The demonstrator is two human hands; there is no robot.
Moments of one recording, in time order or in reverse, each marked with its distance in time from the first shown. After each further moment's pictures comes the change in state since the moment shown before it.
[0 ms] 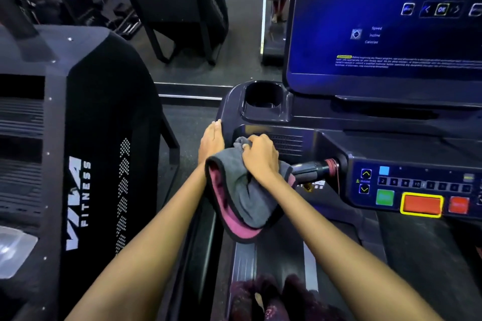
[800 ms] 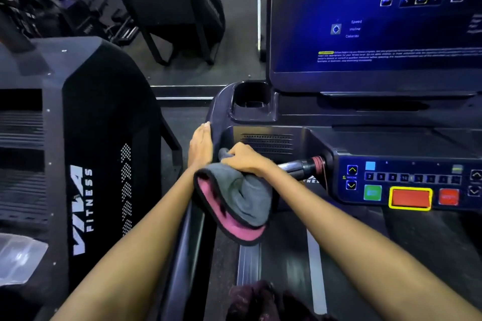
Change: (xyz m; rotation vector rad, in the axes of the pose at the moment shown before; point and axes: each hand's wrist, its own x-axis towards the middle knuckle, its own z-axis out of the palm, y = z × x) left_hand -0.001 0.006 -0.002 0.106 0.031 0.048; right_hand 0.019 0.011 -0.008 0.193 -0.511 -0.081
